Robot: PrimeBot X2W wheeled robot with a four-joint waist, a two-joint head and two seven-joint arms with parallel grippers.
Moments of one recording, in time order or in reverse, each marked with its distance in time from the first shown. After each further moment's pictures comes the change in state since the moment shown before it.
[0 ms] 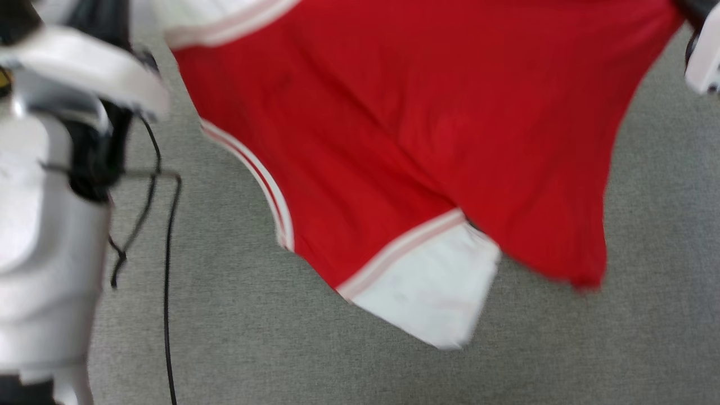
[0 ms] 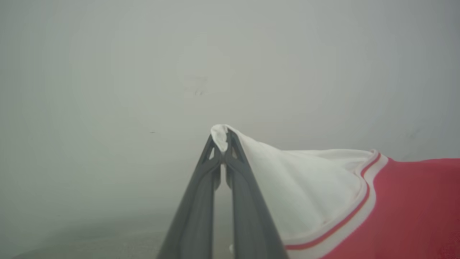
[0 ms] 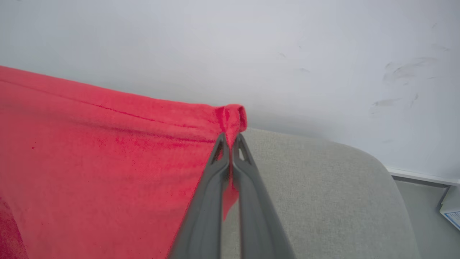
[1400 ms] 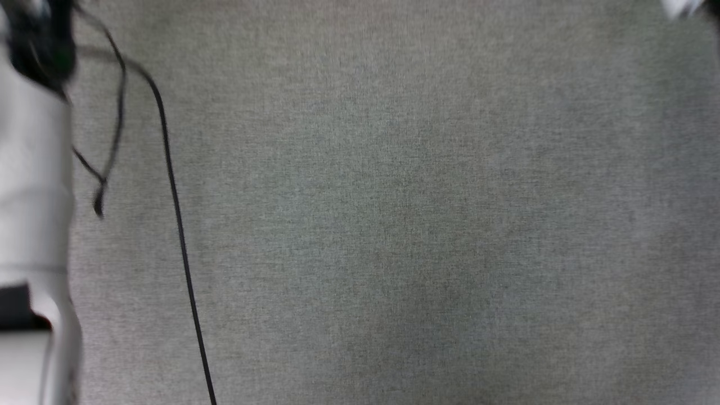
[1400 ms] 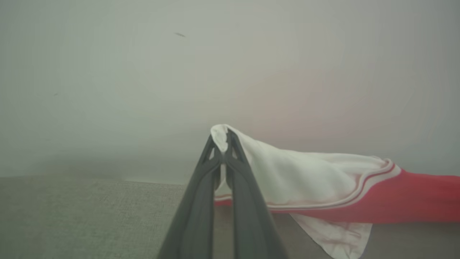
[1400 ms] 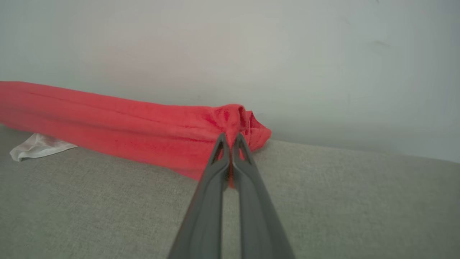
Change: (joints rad) left arm -0.455 -0.016 0.017 0.497 -0.021 -0.051 -0.120; right arm -0.264 0.152 0.008 0.247 -0.052 0.000 -0.412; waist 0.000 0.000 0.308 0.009
